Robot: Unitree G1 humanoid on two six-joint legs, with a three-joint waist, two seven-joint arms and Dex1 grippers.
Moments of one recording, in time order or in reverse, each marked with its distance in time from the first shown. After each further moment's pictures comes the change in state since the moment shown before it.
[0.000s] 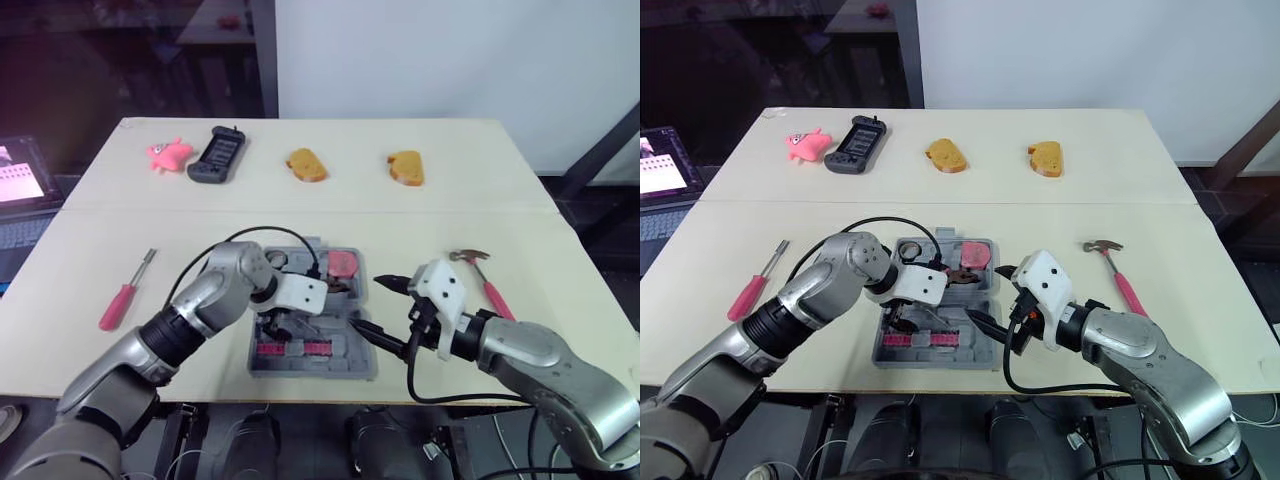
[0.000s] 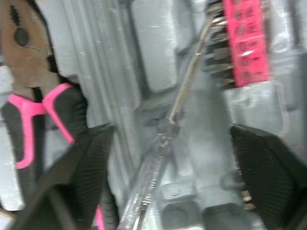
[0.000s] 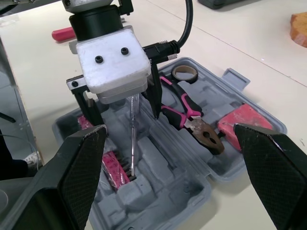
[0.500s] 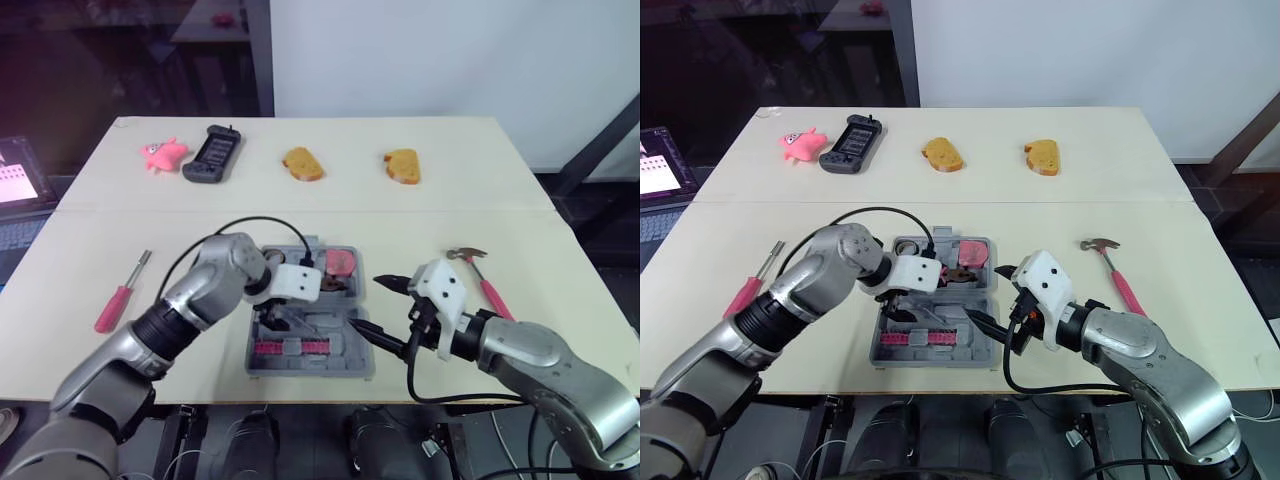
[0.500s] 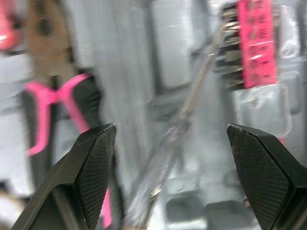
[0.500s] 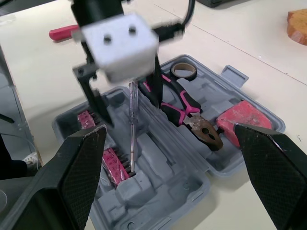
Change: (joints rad) left arm -0.034 0.049 0.060 0.007 -0.070 0.023 0.012; right arm -0.001 0.000 0.000 0.000 0.000 0.000 -0.001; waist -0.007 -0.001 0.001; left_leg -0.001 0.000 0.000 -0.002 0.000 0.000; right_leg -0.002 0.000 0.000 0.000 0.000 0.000
